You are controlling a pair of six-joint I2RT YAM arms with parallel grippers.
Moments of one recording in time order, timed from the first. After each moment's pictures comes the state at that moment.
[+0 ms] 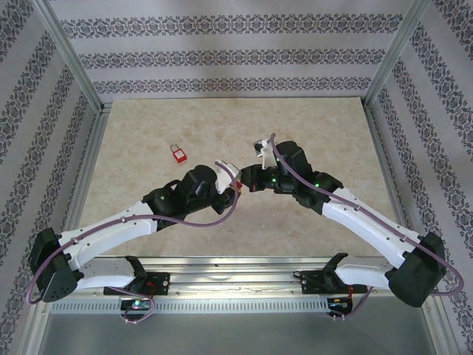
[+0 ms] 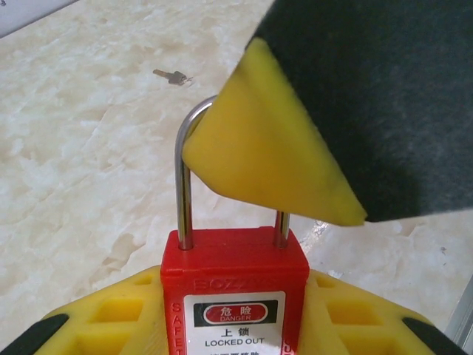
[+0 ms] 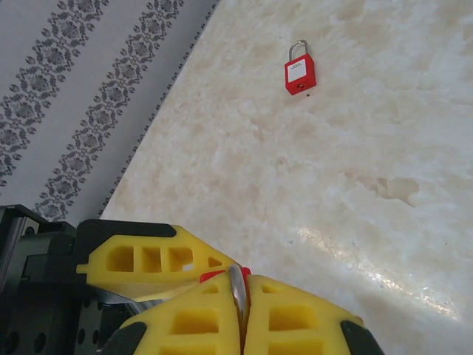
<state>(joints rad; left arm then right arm) -0.89 1.20 0.92 -0.30 -0.08 -0.06 0.68 1.19 0.98 -0.33 -0.33 0.59</state>
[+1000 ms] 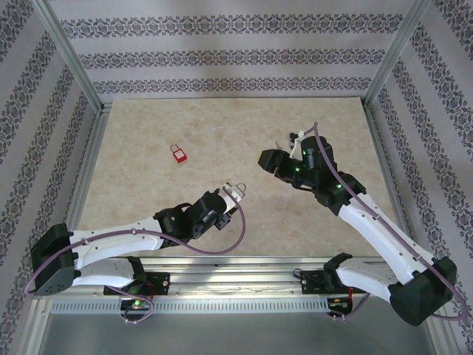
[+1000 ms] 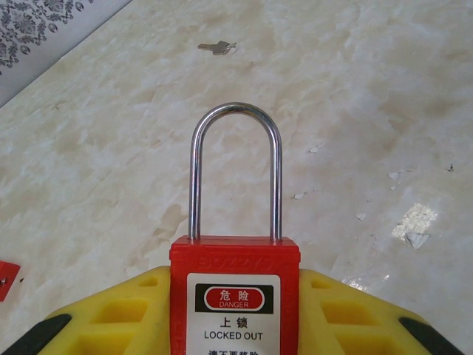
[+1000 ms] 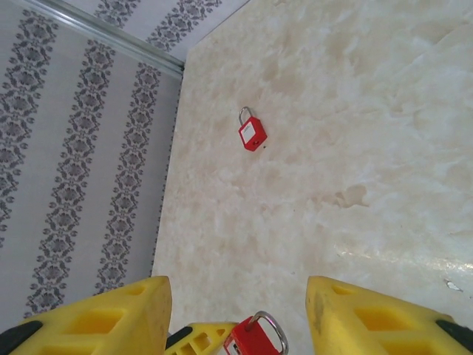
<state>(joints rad) -1.07 1.20 0.74 -0.17 -0.43 0.03 0.50 1.07 0.96 -0.37 -0.32 0.89</state>
